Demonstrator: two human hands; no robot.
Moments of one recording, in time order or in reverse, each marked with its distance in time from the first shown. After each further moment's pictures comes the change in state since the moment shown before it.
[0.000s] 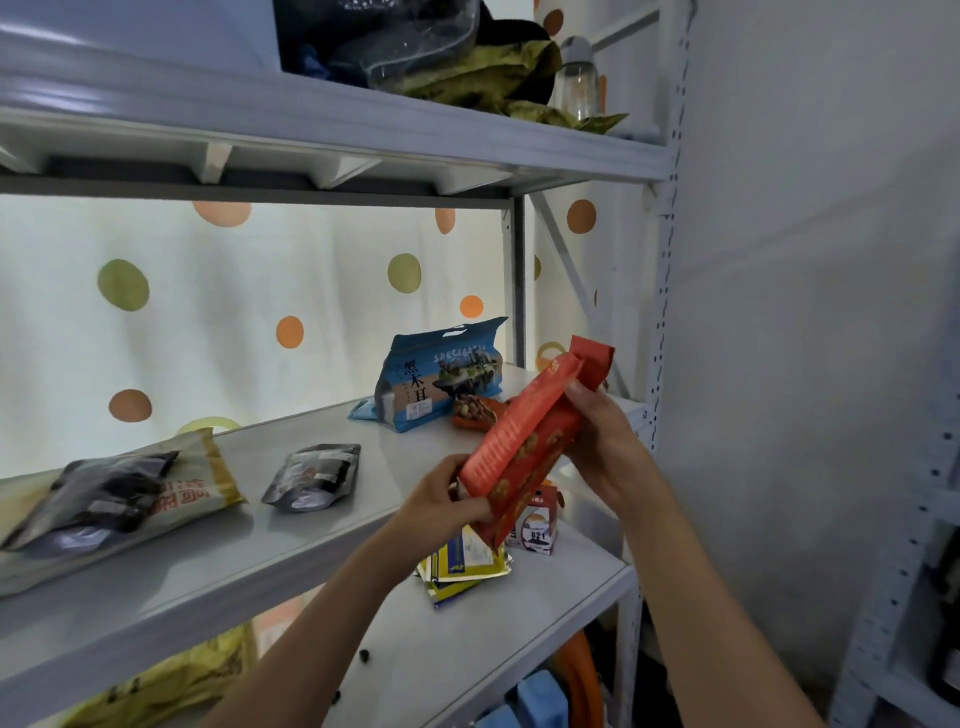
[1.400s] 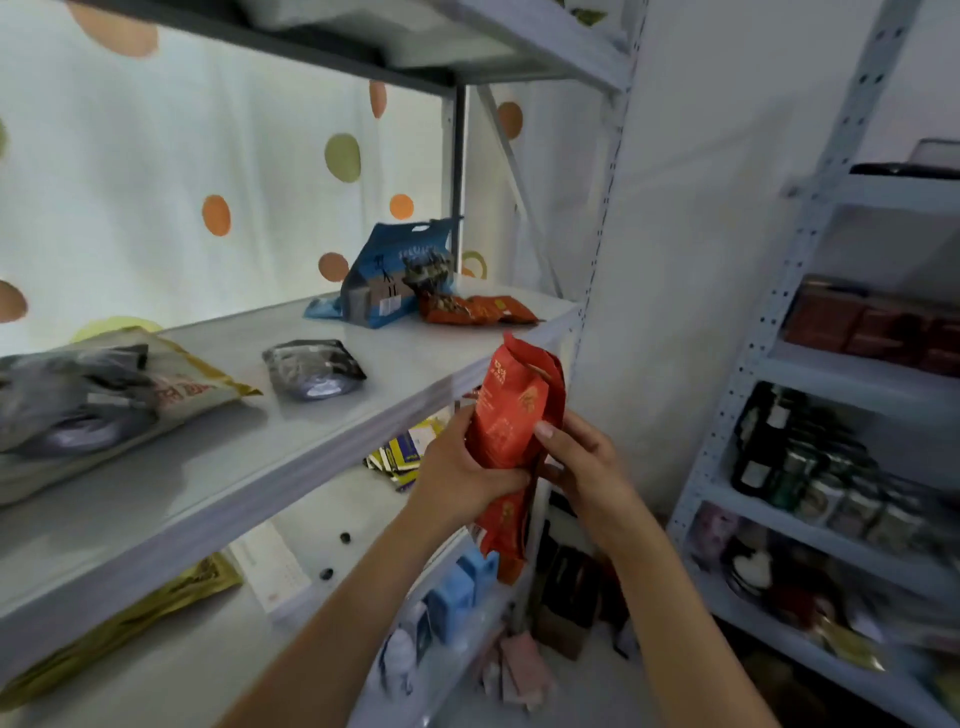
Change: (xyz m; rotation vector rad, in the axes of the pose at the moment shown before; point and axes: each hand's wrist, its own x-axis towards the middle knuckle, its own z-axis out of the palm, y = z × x) left_hand -0.091 -0.049 -0.008 -0.053 -0.025 0.129; right_hand -0.157 0.078 0.111 -0.315 0.376 0.050
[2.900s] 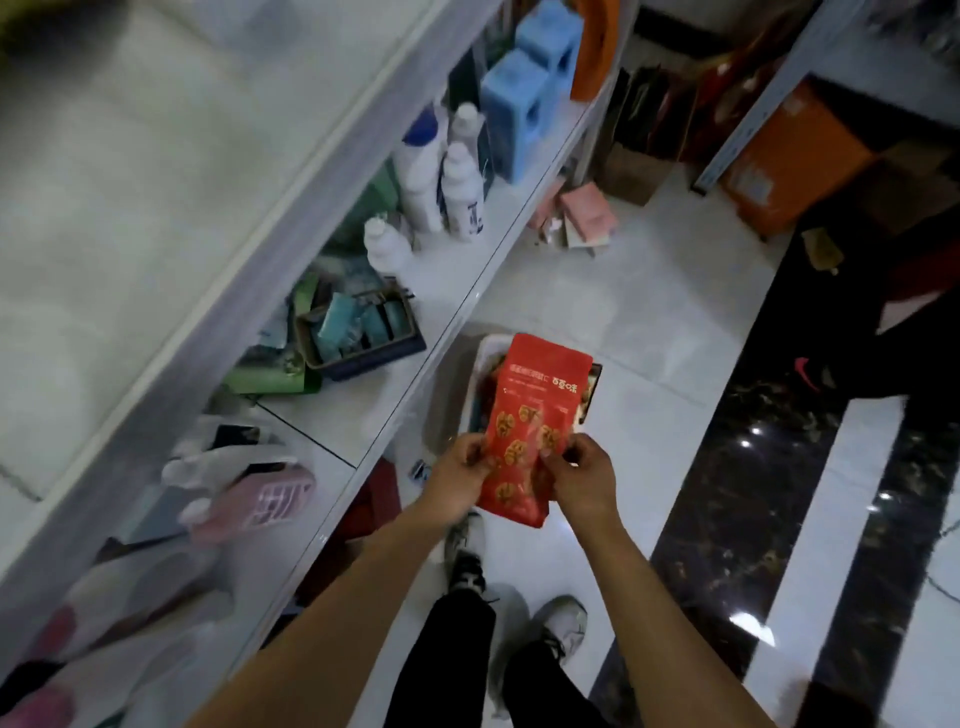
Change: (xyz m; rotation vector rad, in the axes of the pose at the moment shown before) left_hand -0.392 -0.483 0.028 -0.059 -0.416 -1.040; right_hand -0.362 0.519 0.073 -0.378 0.542 0.922
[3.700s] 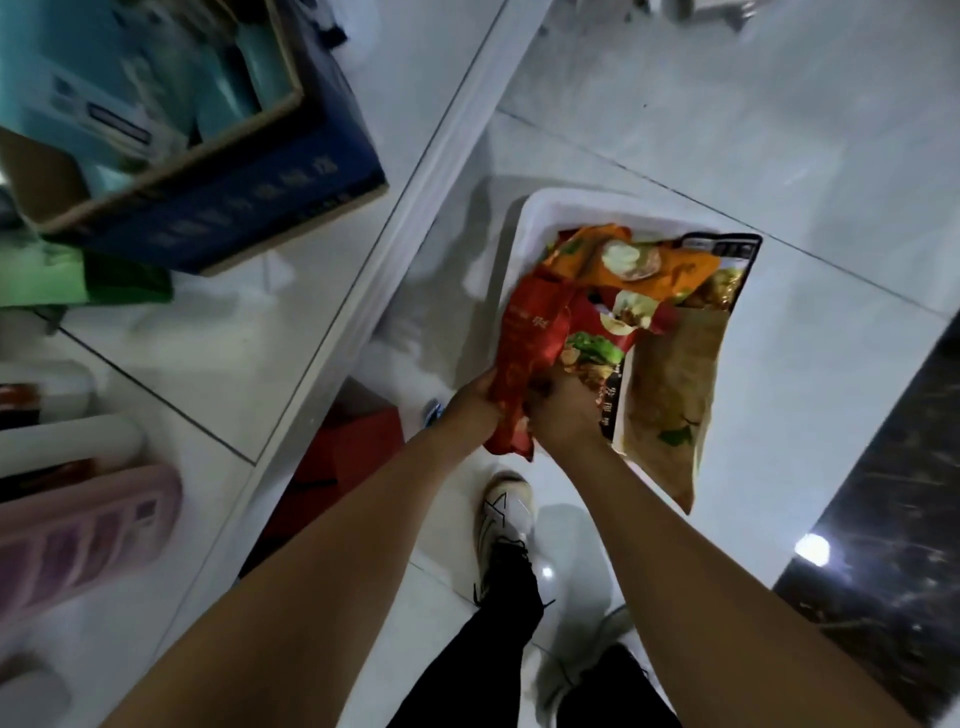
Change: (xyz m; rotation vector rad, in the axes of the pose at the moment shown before) left_hand 0.297 -0.212 0.006 0.026 -0.004 -0.214; right_hand 0.249 0.230 0.186 -0.473 -0.261 0.013
